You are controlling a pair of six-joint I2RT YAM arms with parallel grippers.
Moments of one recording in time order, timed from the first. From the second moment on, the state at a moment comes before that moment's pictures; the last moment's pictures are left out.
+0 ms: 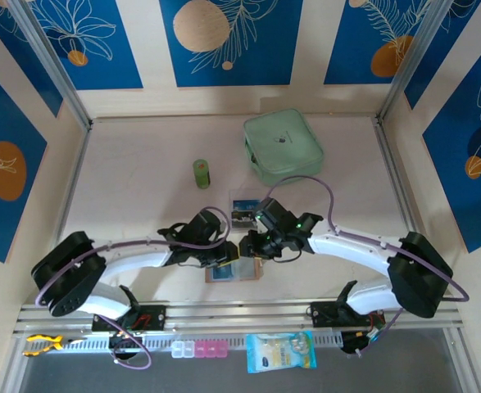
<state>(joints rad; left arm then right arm) -0.90 1.42 0.60 -0.10 0.37 -1.10 0.87 1.32 0.75 -0.46 -0.35 0.89</state>
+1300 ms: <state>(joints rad) -0.86 1.29 0.54 -0.10 0.35 -1.09 0.83 1.33 0.70 -0.44 -0.38 0.89</state>
